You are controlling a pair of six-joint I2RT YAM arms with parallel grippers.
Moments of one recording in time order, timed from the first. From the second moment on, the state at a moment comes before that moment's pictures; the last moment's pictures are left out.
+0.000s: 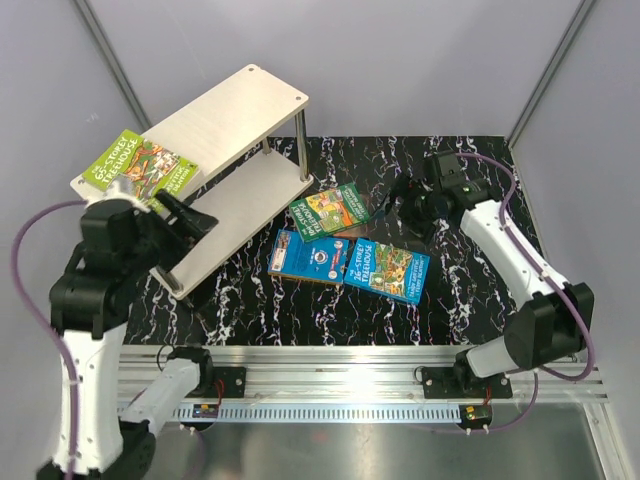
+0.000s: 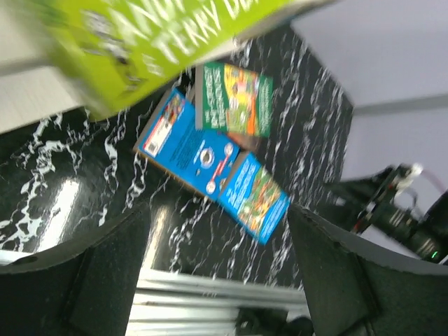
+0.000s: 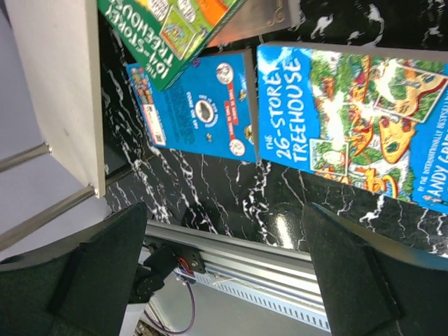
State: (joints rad) left arm -0.04 0.82 1.47 -1.17 0.13 -0.84; right arm 0.33 1.44 1.33 -0.83 -0.28 0.84
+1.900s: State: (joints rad) left arm -0.52 2.29 1.98 -0.79 -0.21 -0.69; right arm 0.16 2.29 1.71 -0.35 -0.78 0.83
